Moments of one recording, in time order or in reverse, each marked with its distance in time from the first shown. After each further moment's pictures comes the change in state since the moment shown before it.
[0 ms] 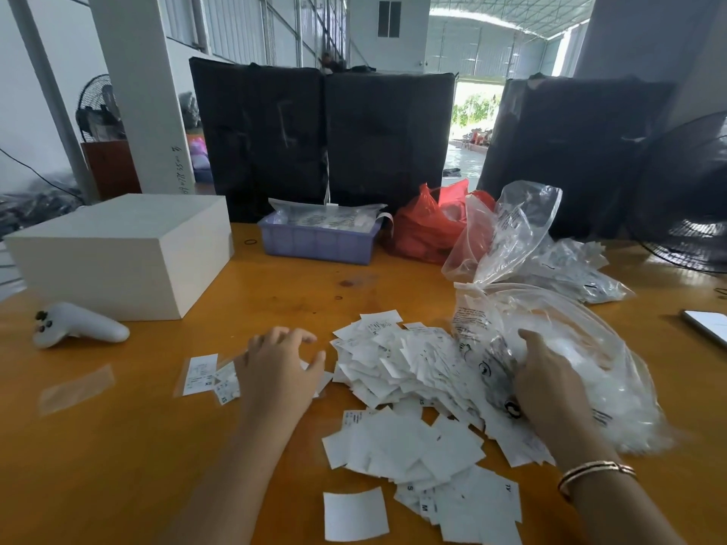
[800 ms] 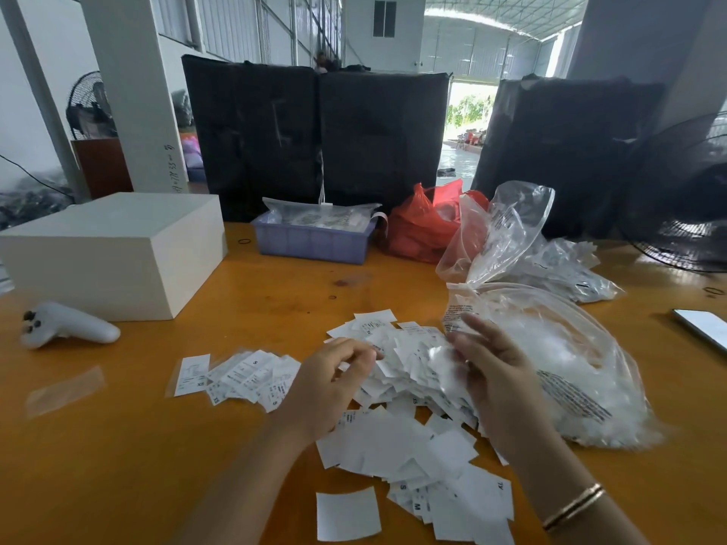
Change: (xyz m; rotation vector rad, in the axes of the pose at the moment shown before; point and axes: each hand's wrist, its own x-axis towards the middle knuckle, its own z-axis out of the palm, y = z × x) left_hand -0.020 0.036 -0.003 -0.820 -0.369 0.268; right_hand -0.033 -0.039 -0.002 1.601 -0.328 0.084
